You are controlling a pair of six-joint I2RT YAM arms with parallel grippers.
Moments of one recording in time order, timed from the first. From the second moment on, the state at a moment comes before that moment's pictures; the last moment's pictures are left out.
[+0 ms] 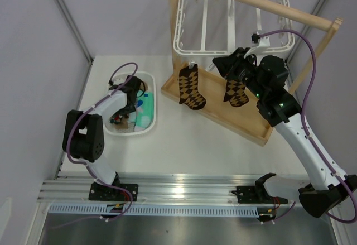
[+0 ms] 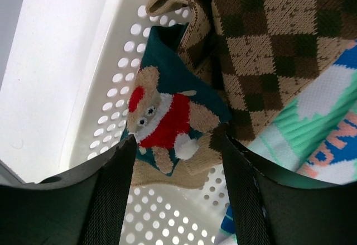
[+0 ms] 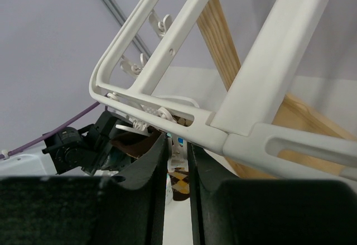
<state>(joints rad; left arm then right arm) -0.22 1.70 1.18 -0.75 -0.65 -0.62 0.50 1.18 1.40 -0.19 -0.08 0.44</state>
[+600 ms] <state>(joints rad) -0.22 1.72 1.19 -0.78 -0.68 -0.60 0.48 1.18 1.39 -0.18 -0.10 0.45</state>
